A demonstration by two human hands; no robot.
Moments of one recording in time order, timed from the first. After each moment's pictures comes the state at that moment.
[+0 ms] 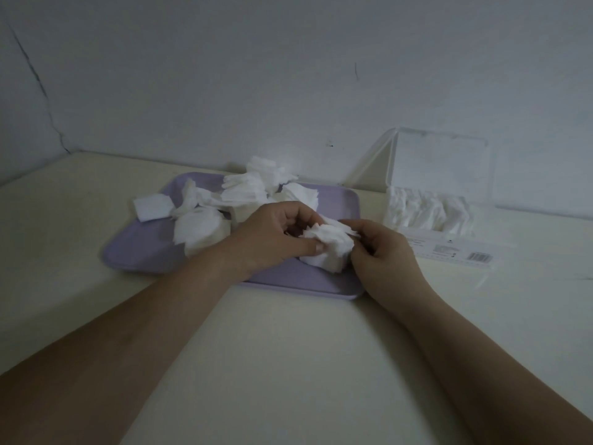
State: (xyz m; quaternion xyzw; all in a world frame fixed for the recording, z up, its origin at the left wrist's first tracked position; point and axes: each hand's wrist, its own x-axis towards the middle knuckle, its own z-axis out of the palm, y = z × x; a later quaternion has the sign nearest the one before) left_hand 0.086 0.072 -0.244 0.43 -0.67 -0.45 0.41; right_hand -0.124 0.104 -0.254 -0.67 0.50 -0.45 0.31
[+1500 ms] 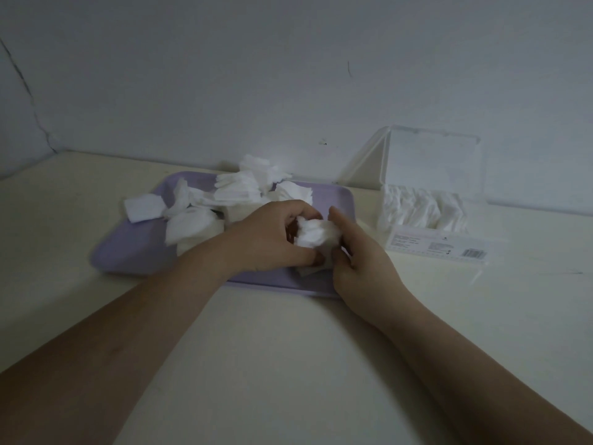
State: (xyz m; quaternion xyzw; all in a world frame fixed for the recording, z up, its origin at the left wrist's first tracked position) left_hand 0.088 0.067 -0.237 0.45 -0.76 -0.35 0.31; right_hand -0.106 0.115 -0.262 -0.70 0.54 -0.39 0.25
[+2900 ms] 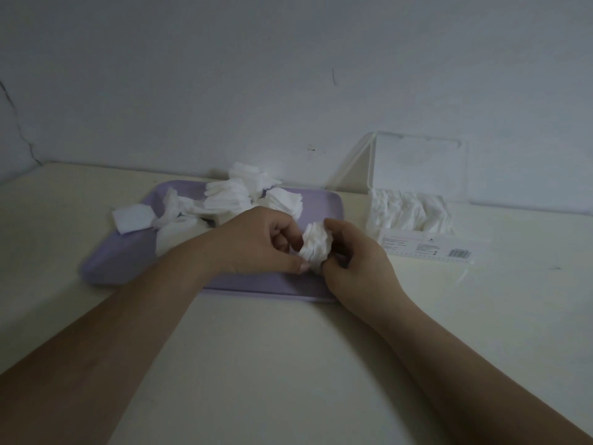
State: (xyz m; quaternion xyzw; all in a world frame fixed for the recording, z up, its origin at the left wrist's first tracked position) left_hand 0.098 0.069 -0.222 0.44 -0.78 -0.37 0.26; right_hand -0.111 0.117 -0.254 -0.68 0.55 -0.42 0.24
